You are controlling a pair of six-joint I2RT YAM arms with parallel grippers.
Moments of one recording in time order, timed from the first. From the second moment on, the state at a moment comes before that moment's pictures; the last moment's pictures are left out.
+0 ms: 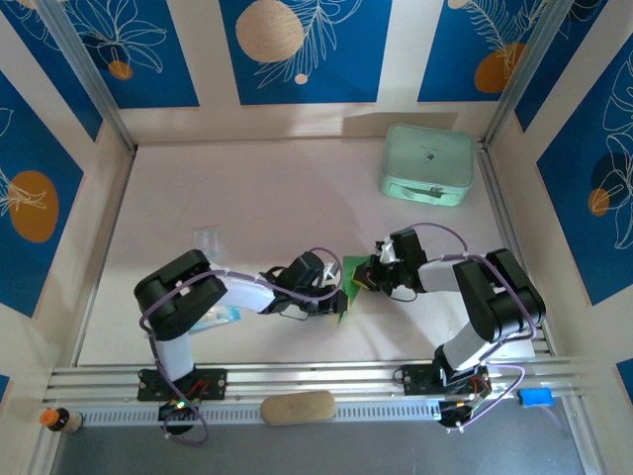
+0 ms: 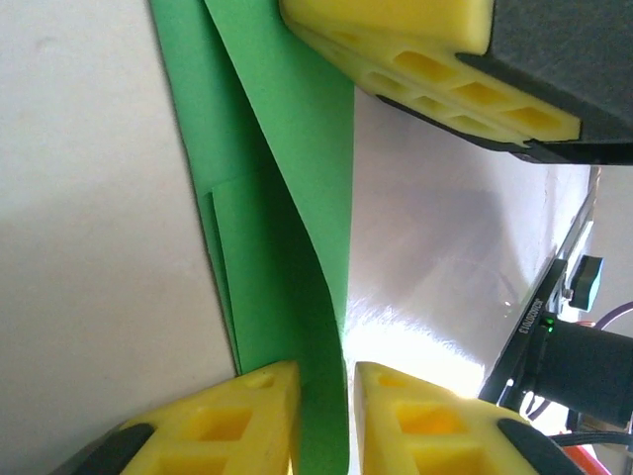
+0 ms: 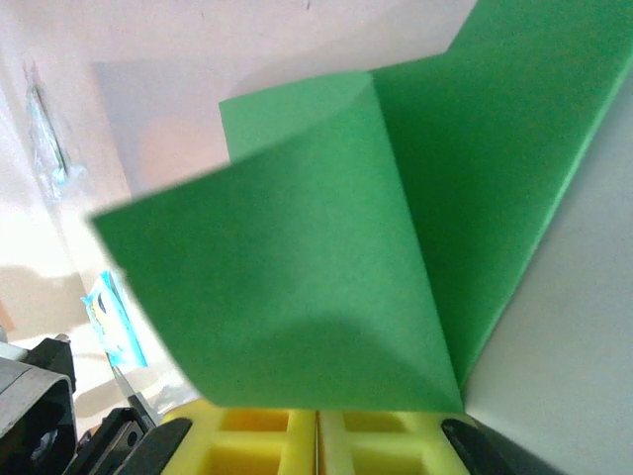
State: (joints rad) left arm -0.96 1.81 0.76 0.27 0.45 -0.96; right arm 0.31 1.59 0.49 0.13 -0.66 0.84
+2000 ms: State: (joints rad) left arm -0.98 1.76 0.68 0.27 0.40 -0.94; right arm 0.31 1.59 0.49 0.14 -0.66 0.85
